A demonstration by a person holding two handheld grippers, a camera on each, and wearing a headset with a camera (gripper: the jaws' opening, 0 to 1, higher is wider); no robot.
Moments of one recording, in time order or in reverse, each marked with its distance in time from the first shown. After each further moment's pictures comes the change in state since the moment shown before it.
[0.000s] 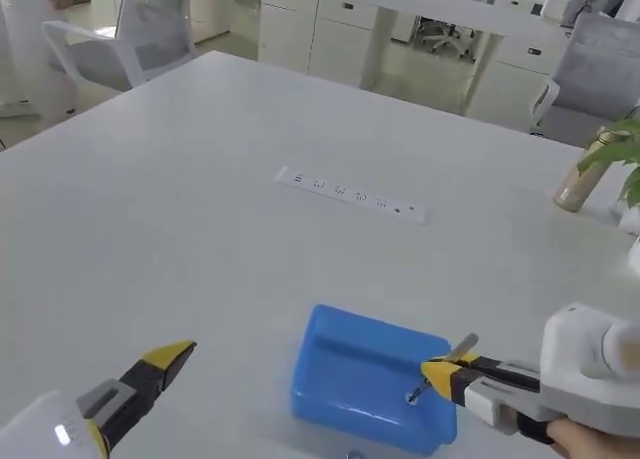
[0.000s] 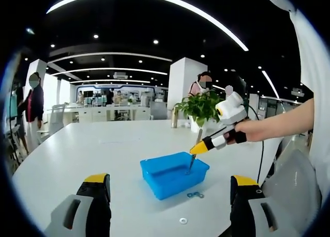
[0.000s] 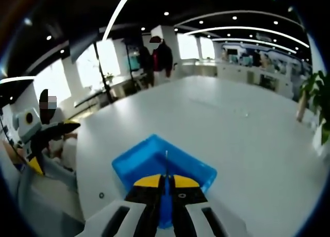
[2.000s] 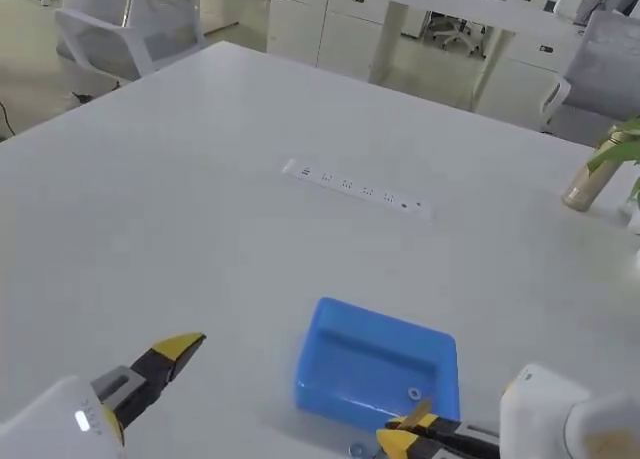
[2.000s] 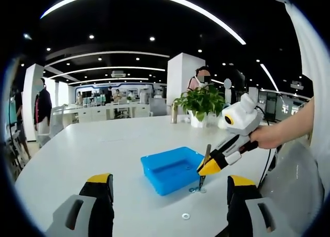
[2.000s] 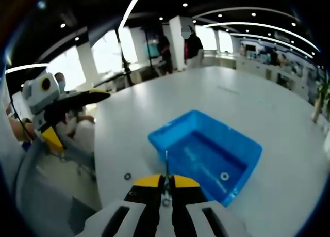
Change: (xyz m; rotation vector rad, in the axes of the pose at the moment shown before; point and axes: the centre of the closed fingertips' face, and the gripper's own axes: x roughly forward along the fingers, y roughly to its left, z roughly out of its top) left arm 0.000 0.001 -0.008 0.029 0.053 -0.001; right arm 0.015 0.062 -0.056 -0.069 0.112 0.117
